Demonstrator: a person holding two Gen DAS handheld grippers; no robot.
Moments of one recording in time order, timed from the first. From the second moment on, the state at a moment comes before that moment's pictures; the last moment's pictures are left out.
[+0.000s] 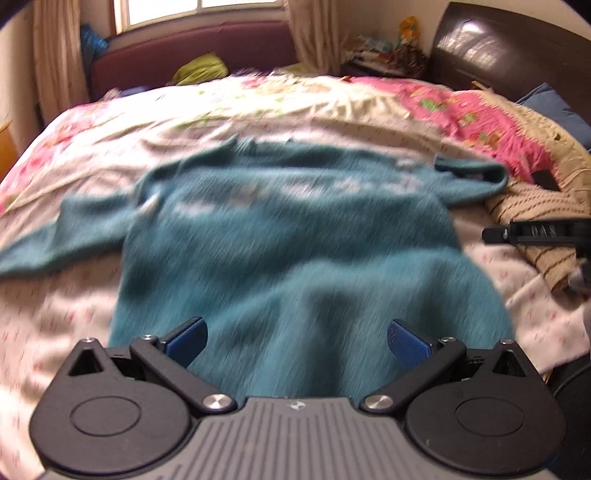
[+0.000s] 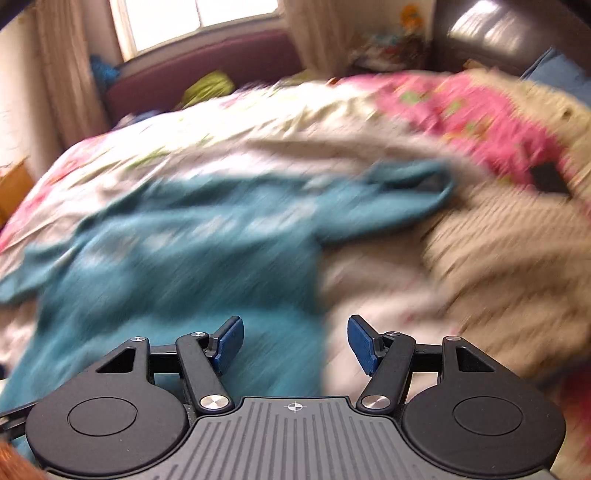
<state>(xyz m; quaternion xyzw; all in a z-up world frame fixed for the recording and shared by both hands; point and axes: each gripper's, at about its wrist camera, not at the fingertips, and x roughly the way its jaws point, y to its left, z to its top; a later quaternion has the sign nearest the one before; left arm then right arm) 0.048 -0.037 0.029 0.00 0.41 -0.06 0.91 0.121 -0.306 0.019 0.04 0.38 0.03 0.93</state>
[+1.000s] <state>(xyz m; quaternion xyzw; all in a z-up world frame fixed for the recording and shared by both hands) 0.167 -0.076 -0.032 -0.06 0.43 -0.13 0.89 0.346 -0.355 -0.020 -0.12 0.41 -0.05 0.90</state>
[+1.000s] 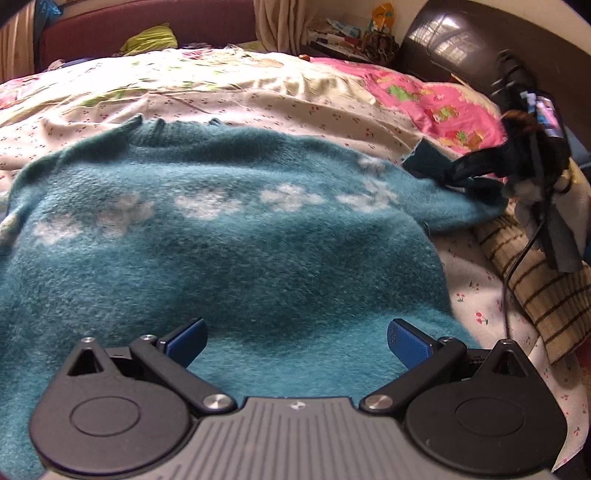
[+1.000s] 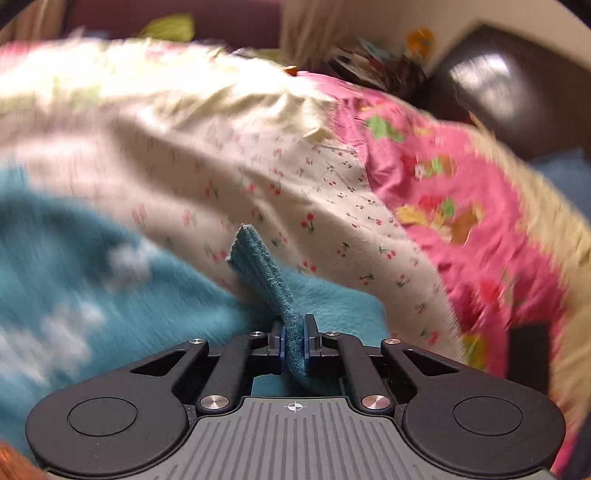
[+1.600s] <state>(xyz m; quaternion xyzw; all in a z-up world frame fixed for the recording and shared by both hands) 0.130 0.025 -0.007 -0.12 0.38 -0.06 0.91 0.315 -0.120 -0.004 -0.02 0.38 0.20 0.90</state>
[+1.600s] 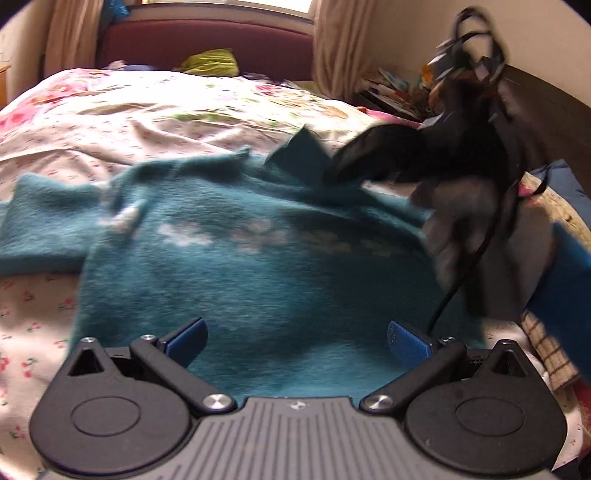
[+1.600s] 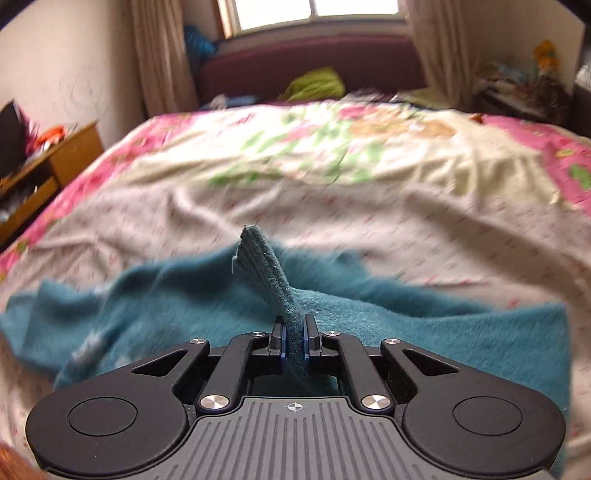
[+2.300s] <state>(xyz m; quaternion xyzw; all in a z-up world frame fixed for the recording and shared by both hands) 0.130 0.047 -0.026 -0.12 0.39 -0.03 0.91 0.280 -0.045 -0.032 -0.17 0.34 0.25 0.89</state>
